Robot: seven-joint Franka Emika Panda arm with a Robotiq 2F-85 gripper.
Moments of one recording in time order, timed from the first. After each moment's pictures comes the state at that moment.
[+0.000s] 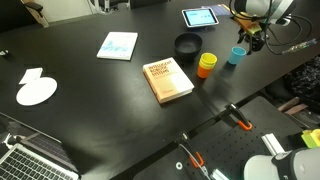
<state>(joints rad) -0.31 0.65 -0.40 -2.02 0.45 2.71 0.77</state>
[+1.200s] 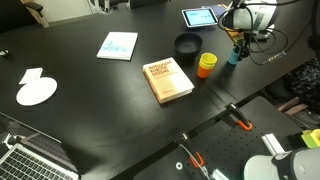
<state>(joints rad) -0.29 0.89 -0.42 -1.80 0.36 2.66 1.07</state>
